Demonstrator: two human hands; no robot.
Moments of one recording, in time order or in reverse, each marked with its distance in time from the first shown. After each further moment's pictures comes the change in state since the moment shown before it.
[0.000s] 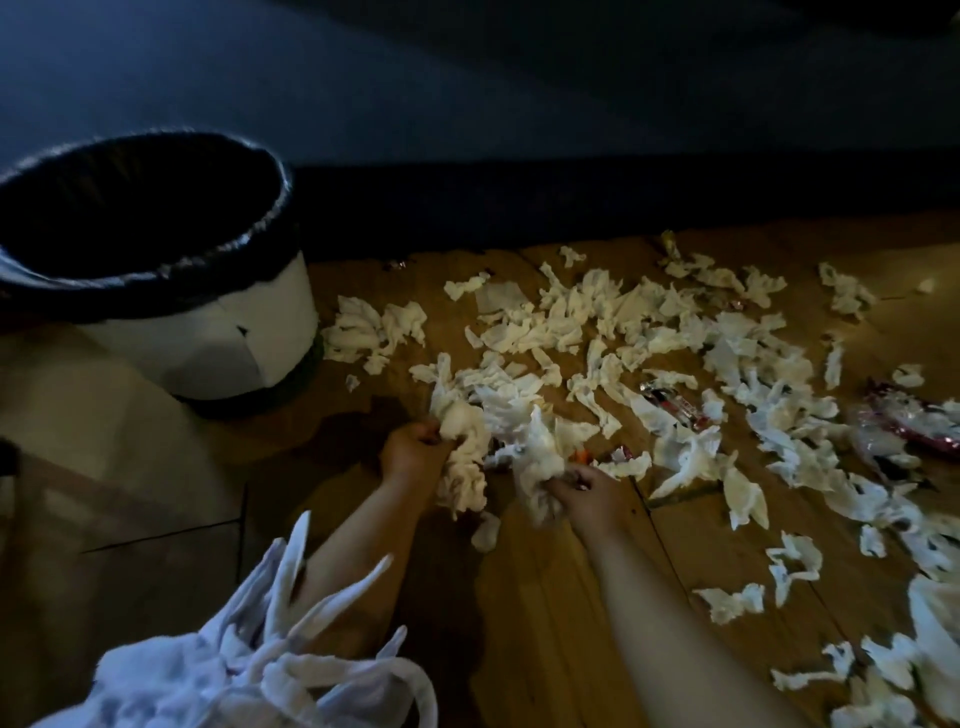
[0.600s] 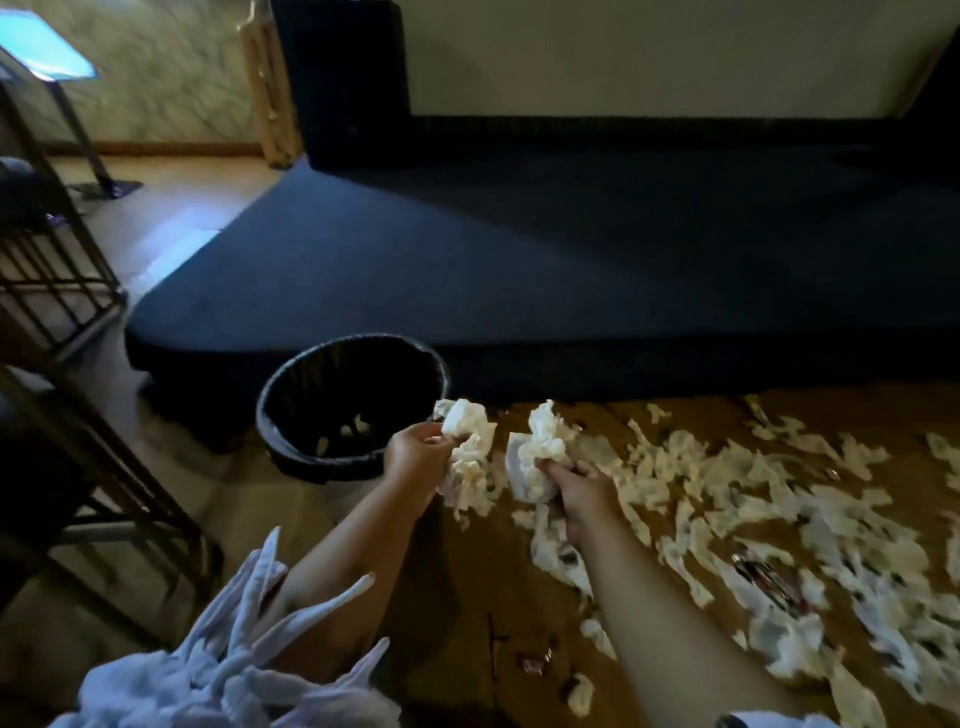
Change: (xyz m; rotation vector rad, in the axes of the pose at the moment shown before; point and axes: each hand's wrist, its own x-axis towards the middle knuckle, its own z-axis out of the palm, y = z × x) left_hand -0.040 0.184 -0.182 -0.130 0.187 0.206; right_hand -0.050 -0.257 0.075 0.472 -0.203 0.025
